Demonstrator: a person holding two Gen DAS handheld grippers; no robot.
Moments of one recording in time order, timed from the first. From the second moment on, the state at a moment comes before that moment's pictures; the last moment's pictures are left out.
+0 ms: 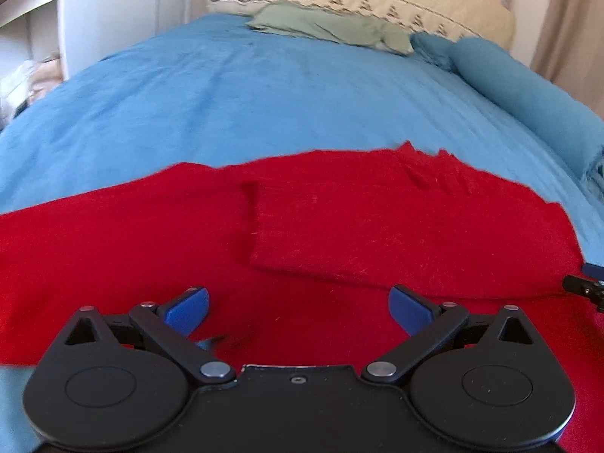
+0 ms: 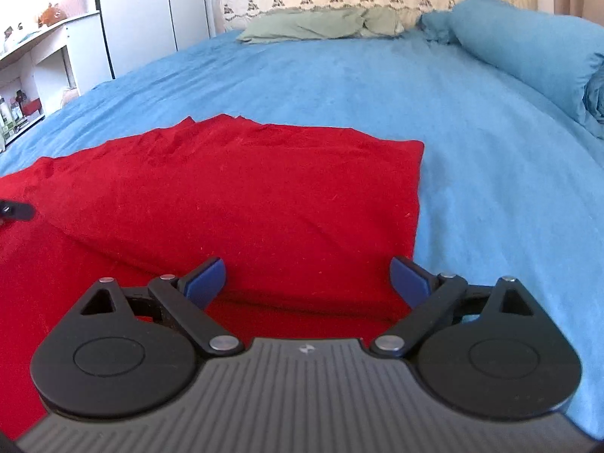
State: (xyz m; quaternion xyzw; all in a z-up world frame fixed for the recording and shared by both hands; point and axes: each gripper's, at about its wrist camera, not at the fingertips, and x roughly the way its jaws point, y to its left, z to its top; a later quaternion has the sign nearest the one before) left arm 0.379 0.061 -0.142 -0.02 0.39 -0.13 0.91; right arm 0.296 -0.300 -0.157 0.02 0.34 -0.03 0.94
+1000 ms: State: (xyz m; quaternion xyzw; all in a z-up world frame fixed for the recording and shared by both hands) left arm 0.308 0.396 -0.141 -0.25 0.28 0.16 0.91; right arm 0.244 -0.126 -0.094 0.01 0.35 0.05 0.93
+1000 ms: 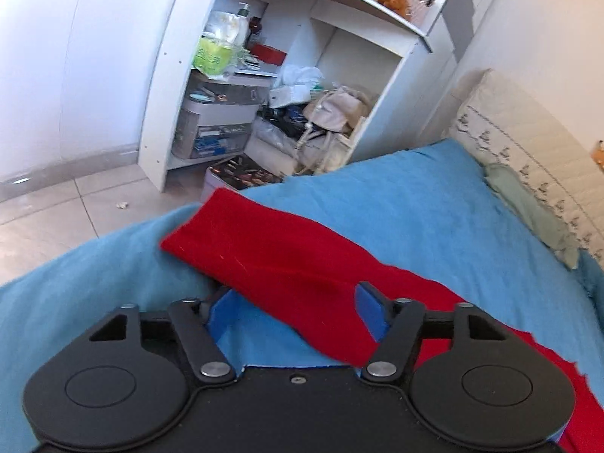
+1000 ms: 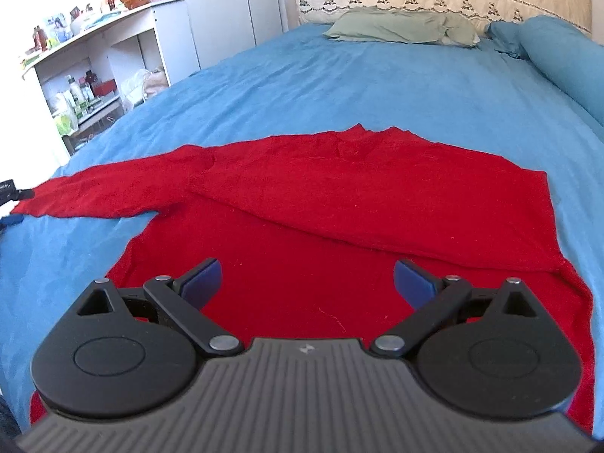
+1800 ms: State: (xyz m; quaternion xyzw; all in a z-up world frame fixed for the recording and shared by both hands) left arm 0.371 0.169 0.025 -0.10 0.16 -0.05 0.98; right arm 0.232 -0.194 -0.075 0.13 0.31 0.02 0.94
